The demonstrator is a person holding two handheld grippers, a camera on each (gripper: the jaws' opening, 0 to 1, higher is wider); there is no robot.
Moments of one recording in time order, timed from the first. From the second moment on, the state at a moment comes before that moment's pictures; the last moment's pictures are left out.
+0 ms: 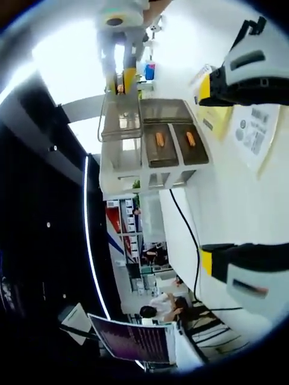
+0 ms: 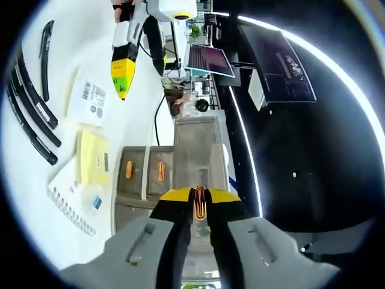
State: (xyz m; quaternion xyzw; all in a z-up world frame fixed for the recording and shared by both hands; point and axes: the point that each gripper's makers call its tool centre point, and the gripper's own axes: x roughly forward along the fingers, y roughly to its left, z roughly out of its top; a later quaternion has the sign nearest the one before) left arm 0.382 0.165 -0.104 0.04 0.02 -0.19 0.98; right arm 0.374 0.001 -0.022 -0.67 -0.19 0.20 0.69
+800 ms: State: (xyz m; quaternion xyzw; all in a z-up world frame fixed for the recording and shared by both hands) left arm 0.376 0.145 -0.101 0.06 0.00 -0.21 0.98; right arm 0.349 -0.046 -0.057 -0.45 -0.16 0.24 0.85
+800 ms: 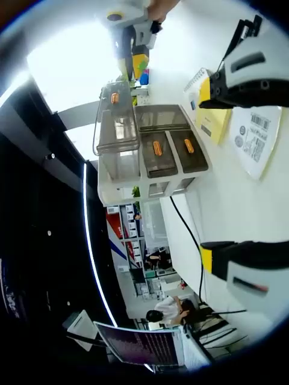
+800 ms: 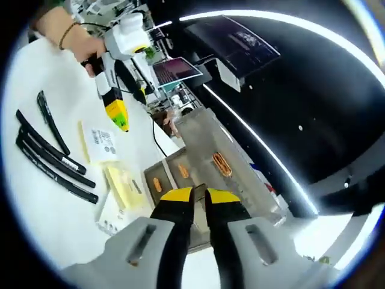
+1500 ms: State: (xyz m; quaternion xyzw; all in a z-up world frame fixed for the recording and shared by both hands) left arm 0.351 0.078 -0.129 0.25 0.00 -0.27 0.93; right arm 0.331 -0.094 -0.050 -0.34 -0.18 0.20 0.90
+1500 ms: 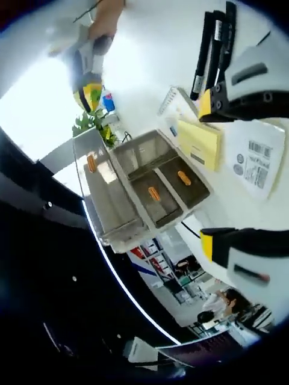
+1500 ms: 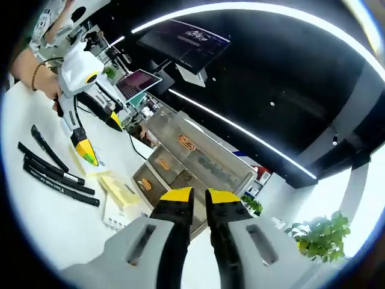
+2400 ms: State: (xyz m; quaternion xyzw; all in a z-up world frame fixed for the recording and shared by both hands) left arm 0.363 0.040 -0.160 0.46 0.05 -0.29 0.84; right arm 0.337 -0.118 -0.043 -0.30 -0.17 0.16 0.92
